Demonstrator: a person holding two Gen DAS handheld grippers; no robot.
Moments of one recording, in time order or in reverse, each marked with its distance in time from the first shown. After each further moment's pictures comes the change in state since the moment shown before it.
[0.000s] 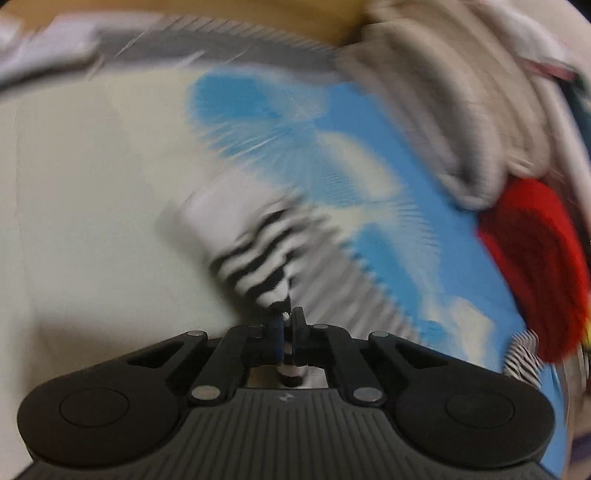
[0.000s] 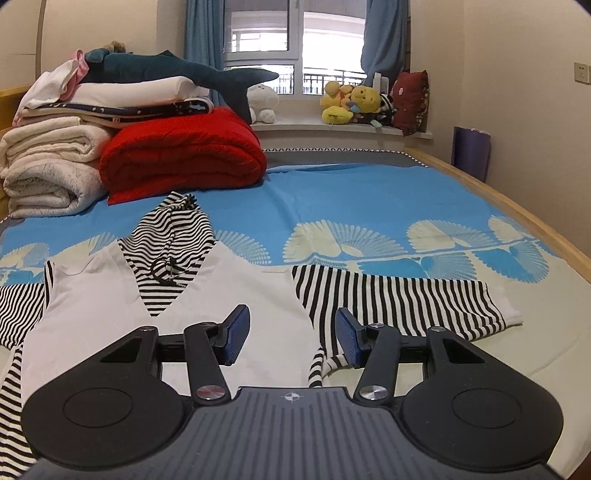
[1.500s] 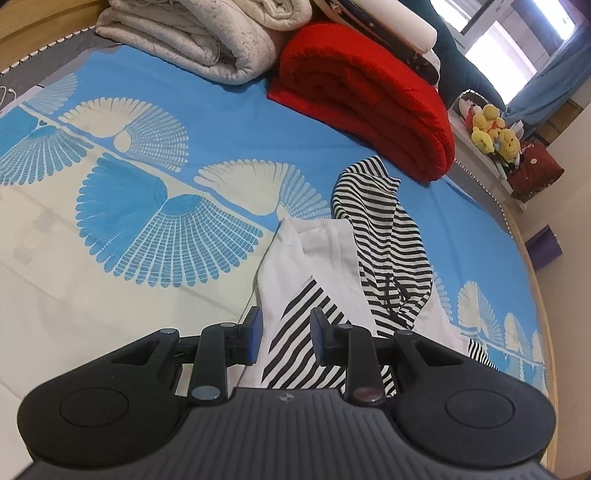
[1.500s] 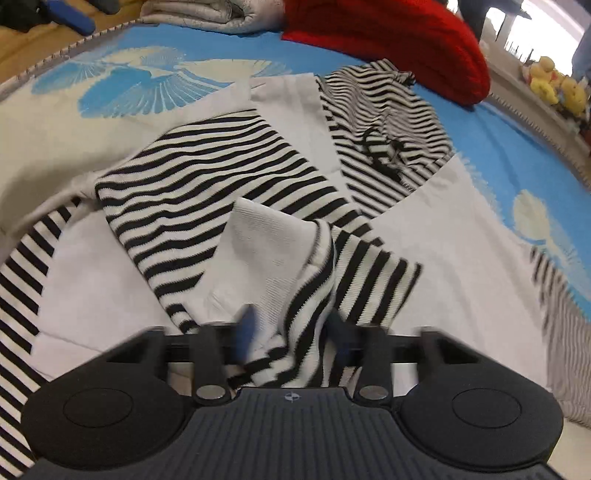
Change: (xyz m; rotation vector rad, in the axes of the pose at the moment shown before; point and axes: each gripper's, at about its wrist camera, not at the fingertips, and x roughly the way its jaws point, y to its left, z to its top) left arm -0.072 -0.182 -0.077 0.462 0.285 -0.256; right arm 0.133 0.207 -0.045 -0.462 0.369 0.315
